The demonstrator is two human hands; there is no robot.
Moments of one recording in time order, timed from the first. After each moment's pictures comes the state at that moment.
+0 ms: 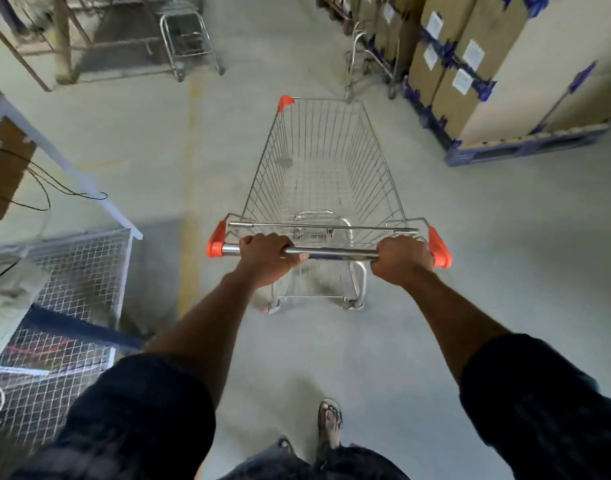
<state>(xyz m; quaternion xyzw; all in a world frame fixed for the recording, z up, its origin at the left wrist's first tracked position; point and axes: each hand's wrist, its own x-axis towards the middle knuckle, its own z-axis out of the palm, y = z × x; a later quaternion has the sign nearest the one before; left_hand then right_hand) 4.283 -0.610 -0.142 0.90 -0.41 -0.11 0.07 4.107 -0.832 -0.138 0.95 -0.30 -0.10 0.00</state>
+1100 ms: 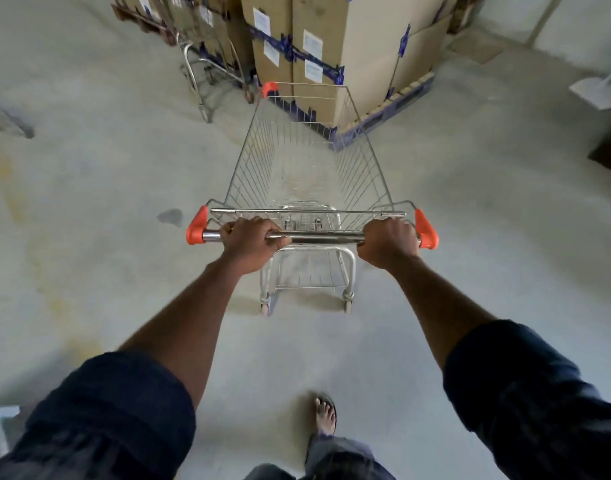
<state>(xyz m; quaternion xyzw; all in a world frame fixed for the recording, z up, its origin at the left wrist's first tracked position) 4.440 -0.926 -0.152 0.79 -0.60 -0.10 0.12 4.179 -1.026 -0.138 0.85 -0.52 -0.05 0.01</state>
